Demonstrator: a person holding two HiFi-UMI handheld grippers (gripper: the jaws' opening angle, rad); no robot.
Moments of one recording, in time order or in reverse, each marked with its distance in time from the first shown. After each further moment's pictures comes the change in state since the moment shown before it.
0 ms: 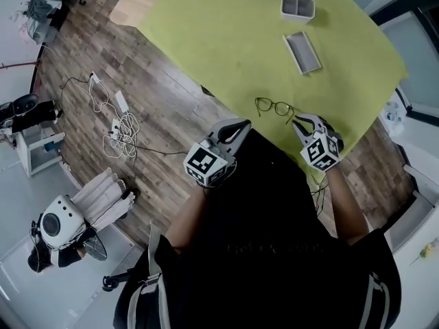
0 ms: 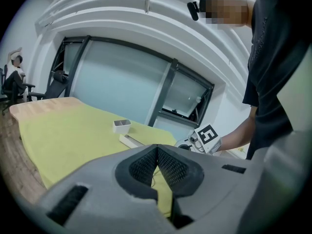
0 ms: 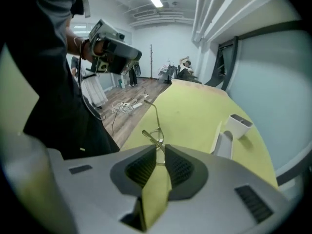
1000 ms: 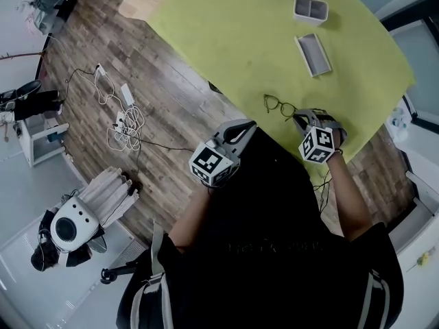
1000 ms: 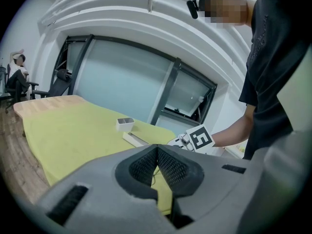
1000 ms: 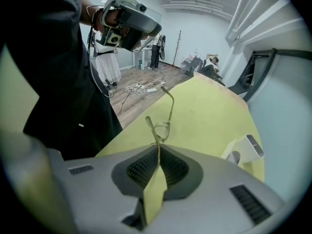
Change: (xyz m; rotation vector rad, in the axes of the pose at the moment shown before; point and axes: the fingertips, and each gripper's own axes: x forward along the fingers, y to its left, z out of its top) left arm -0.007 0.008 -0.008 -0.023 0.015 0.026; right arm 0.043 0.003 0.004 -0.313 0.149 0.101
